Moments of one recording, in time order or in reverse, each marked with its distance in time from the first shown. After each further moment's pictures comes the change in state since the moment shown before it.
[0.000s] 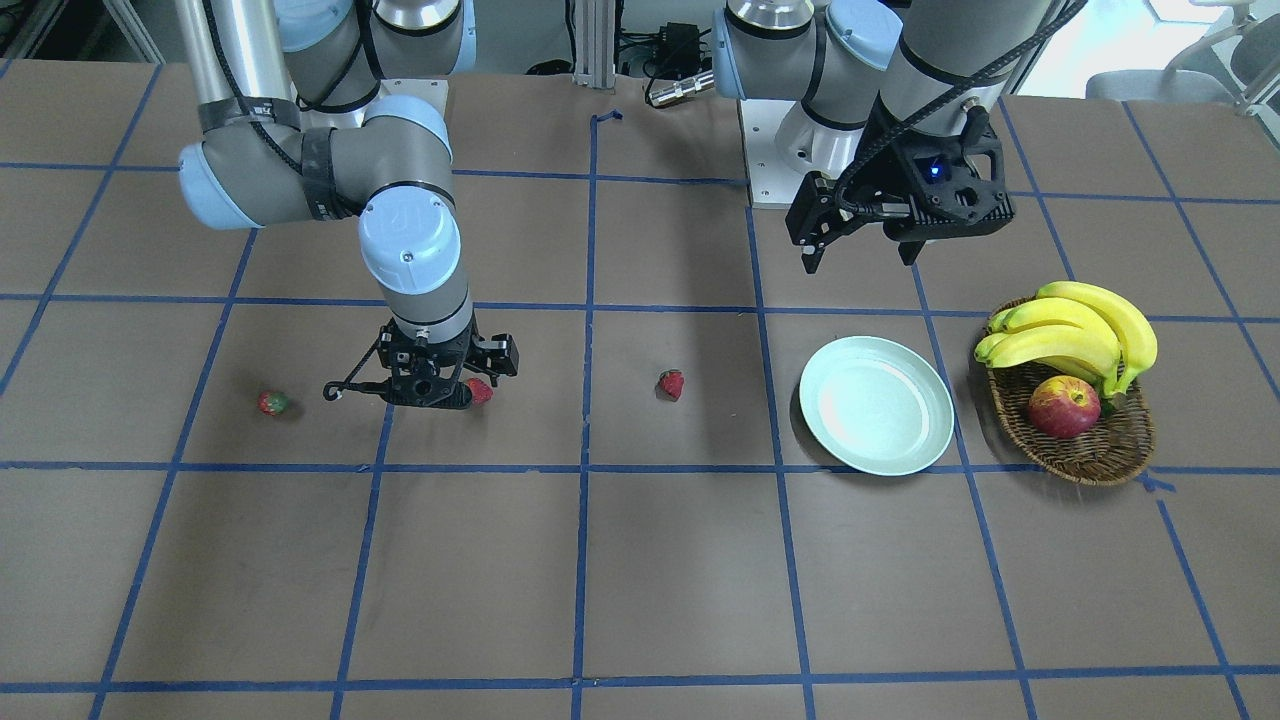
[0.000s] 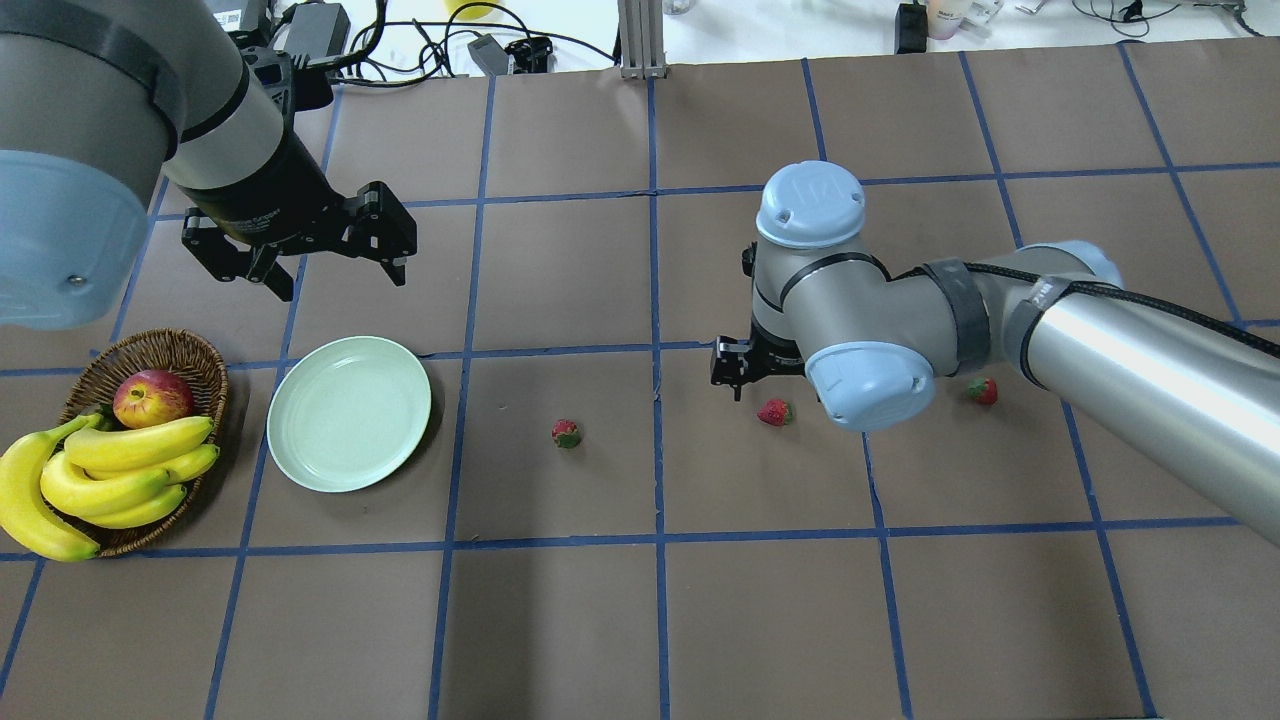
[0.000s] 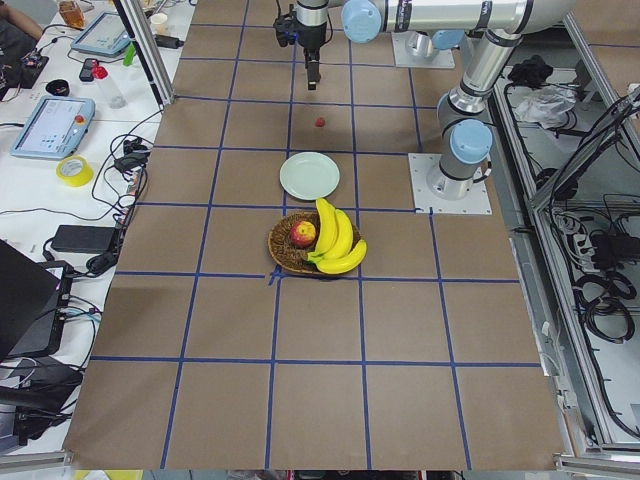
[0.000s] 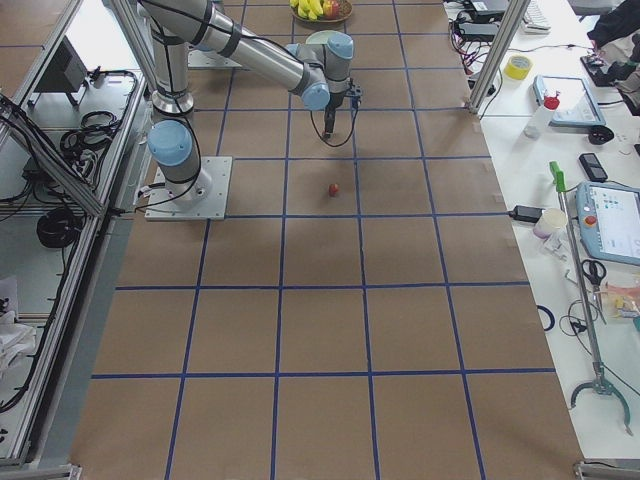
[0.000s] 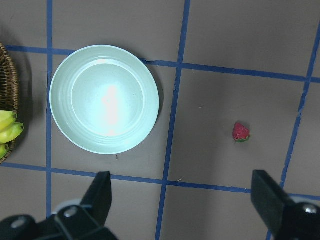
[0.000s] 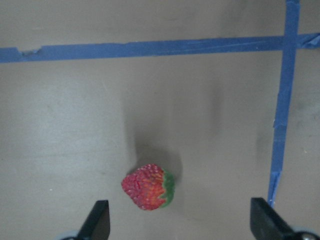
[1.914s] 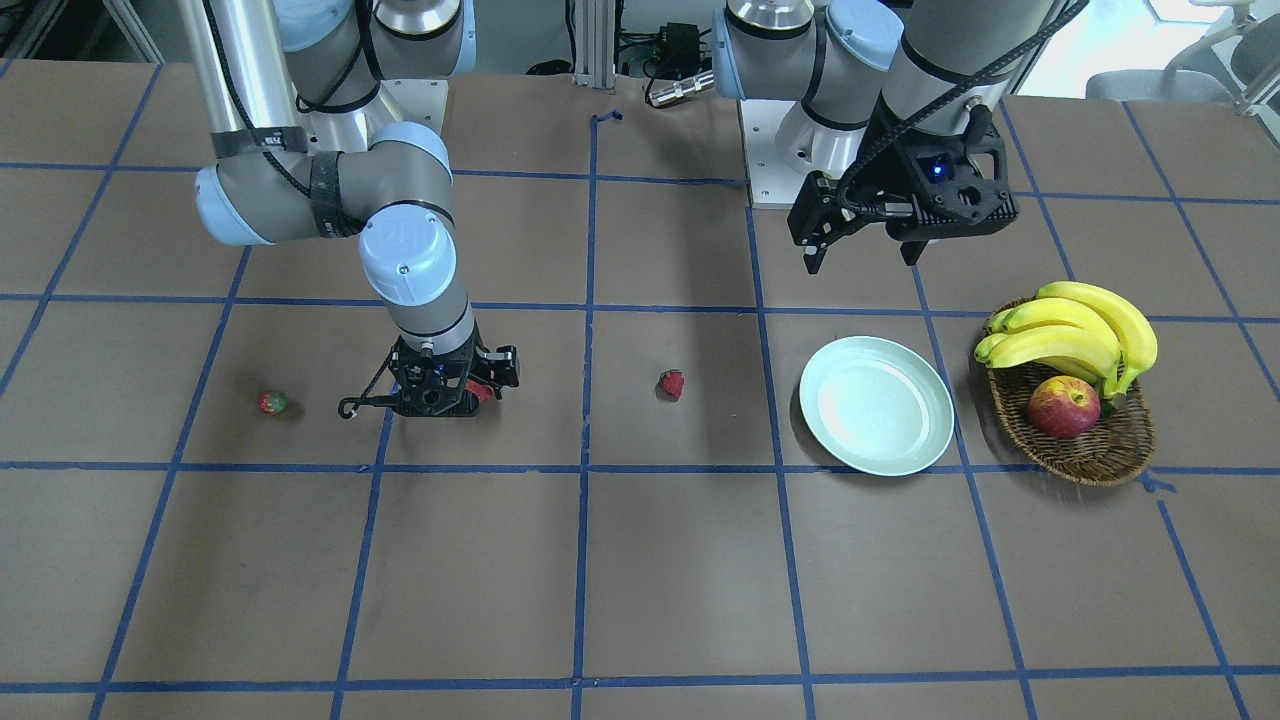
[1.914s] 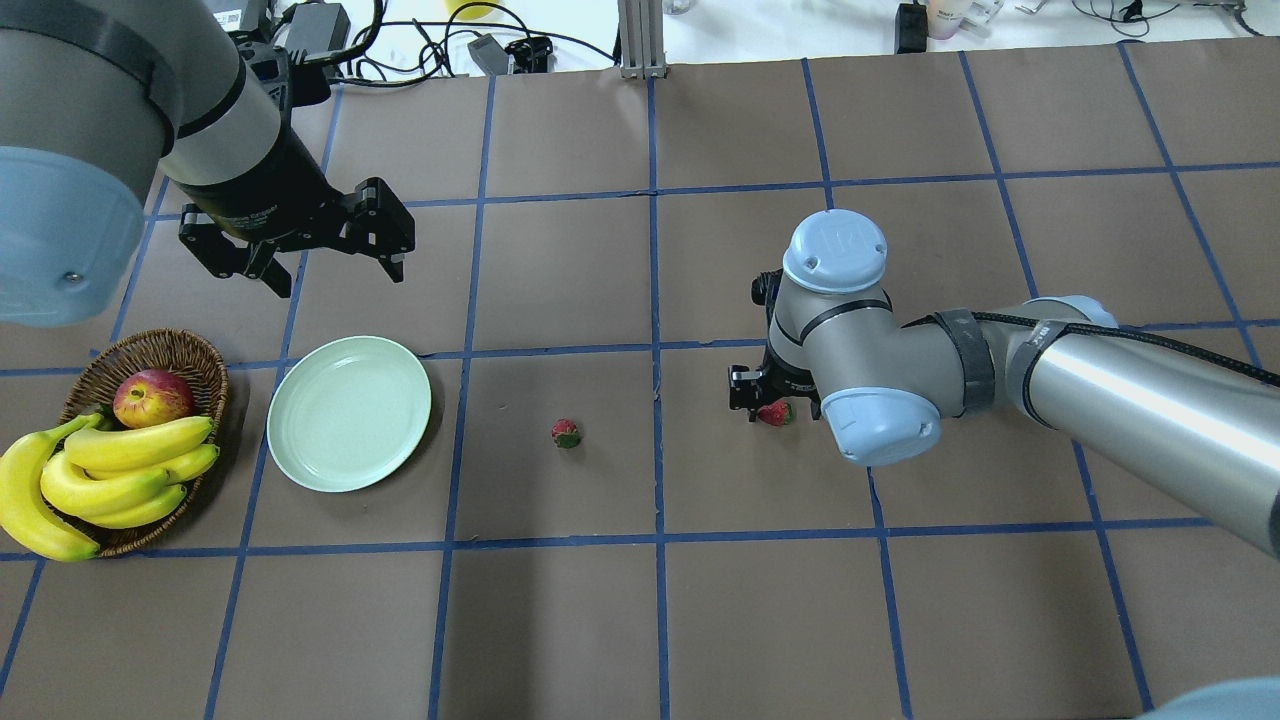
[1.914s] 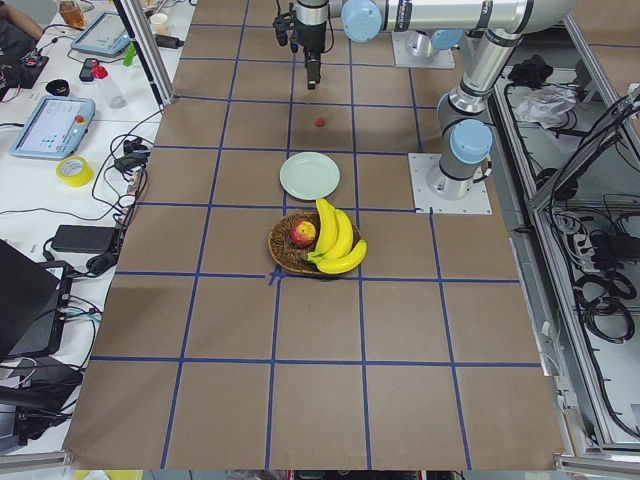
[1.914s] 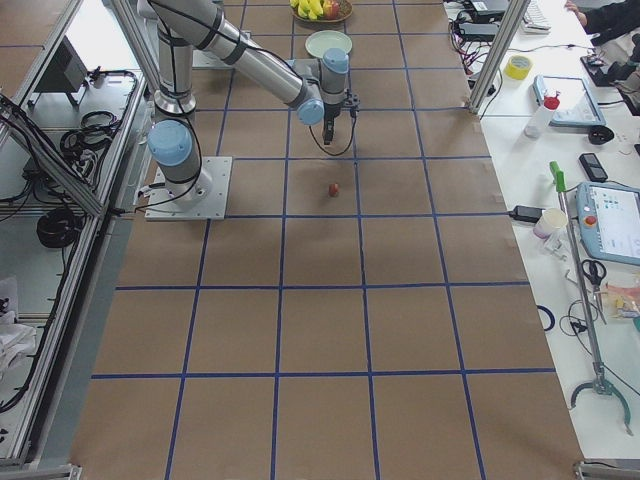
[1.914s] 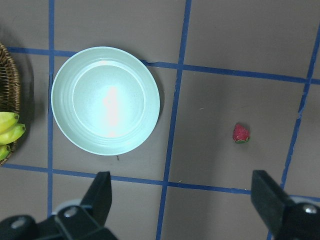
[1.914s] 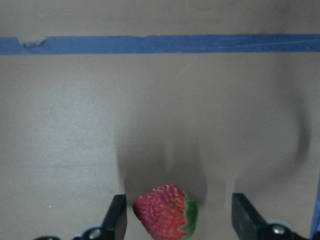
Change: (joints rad) left arm 0.001 0.000 0.004 0.001 0.001 0.001; right arm -0.003 0.043 0.061 -0.148 0.058 -0.035
